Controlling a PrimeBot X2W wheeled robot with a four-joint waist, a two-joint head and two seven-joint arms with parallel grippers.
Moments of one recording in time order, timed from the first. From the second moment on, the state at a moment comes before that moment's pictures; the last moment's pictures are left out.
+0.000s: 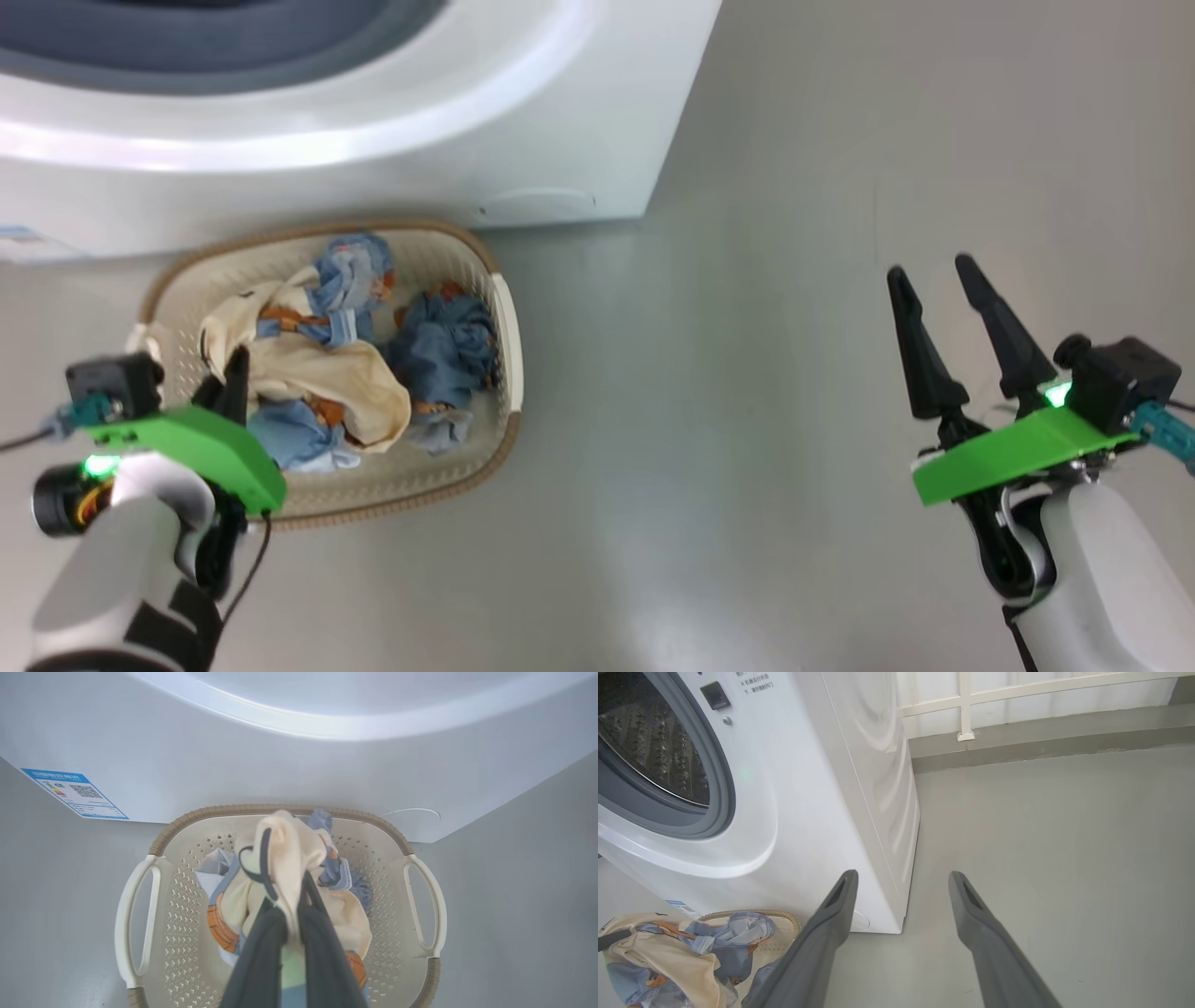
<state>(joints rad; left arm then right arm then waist) -0.73 0.22 -0.38 1.03 -0.63 -0.13 -0.25 -0.38 -0.19 0.10 0.27 0.41 0.13 -0.26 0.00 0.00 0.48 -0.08</state>
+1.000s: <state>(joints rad) -0.28 0.16 -0.01 0.44 -0.32 -0.13 -0.25 -0.21 -0.22 0.04 0.28 0.42 0.13 -0.26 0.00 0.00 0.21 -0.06</state>
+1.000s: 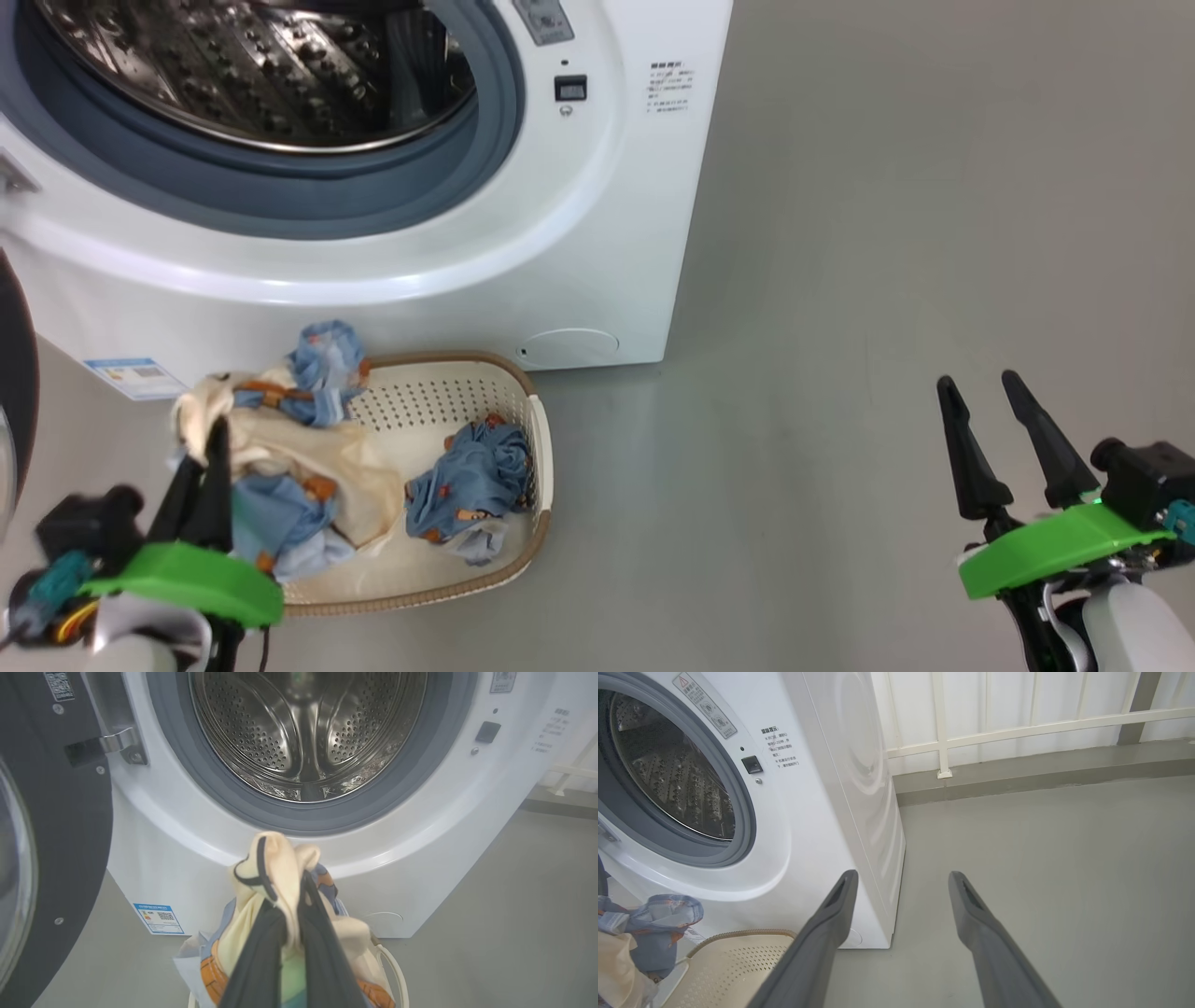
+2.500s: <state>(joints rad) -0.63 0.16 0.08 0.28 -0.28 -0.13 -0.26 -0.24 -0.16 0.03 0.25 0.41 0.13 -0.26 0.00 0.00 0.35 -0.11</state>
